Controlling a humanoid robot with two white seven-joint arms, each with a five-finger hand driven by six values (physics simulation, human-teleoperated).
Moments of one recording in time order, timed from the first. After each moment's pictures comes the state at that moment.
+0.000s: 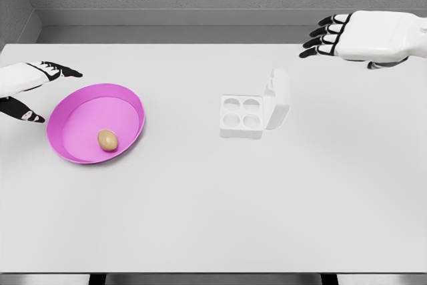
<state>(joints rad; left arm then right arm) -0.58 1.00 -0.57 -1.26 -0.17 -0.61 -0.43 -0.98 -1.02 0.76 -1.65 0.42 -0.61 0.61</state>
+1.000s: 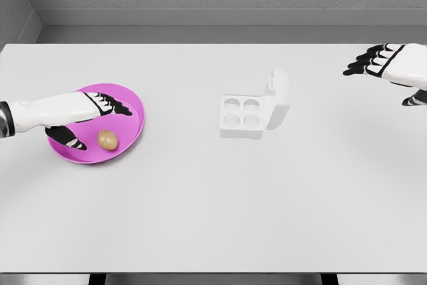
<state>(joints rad) -0.57 0.94 -0.69 -1.42 -0.22 -0.61 -0.48 -0.49 -1.09 0.31 -1.62 0.31 -0.61 0.61</state>
